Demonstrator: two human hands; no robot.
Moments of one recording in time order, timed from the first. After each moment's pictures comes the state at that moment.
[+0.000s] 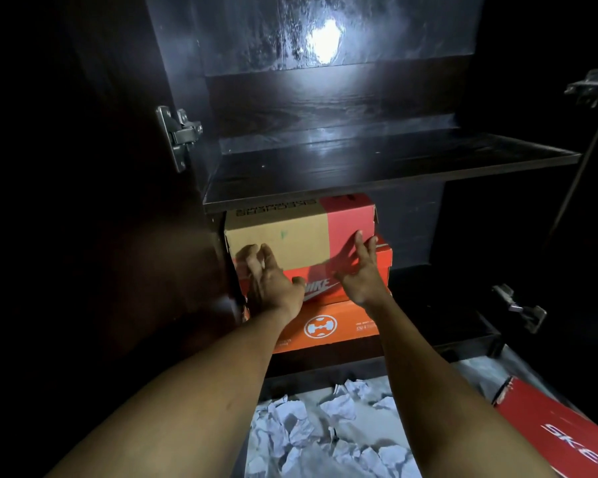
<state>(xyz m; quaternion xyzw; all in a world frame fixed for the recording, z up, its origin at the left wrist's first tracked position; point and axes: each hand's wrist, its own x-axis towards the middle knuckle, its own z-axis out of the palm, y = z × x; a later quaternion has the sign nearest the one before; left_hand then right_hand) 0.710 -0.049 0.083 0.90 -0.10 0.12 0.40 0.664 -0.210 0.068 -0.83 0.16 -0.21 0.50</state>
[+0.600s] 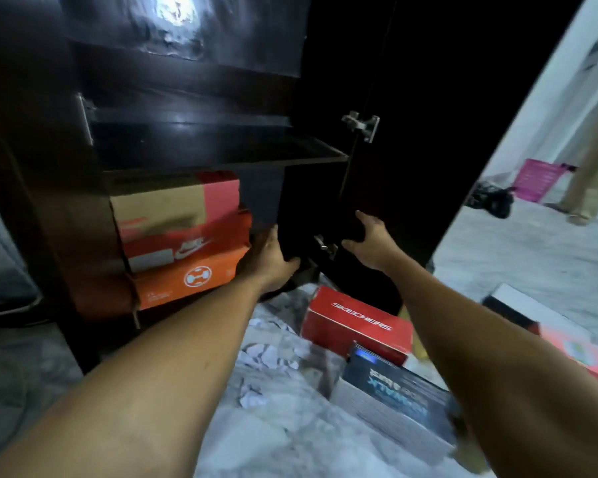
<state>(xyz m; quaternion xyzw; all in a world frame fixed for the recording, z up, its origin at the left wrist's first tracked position) 0.504 -0.062 0.172 0.83 -0.41 -0.10 0.36 0.354 -0.225 0.214 -0.87 0.39 -0.18 0.25</state>
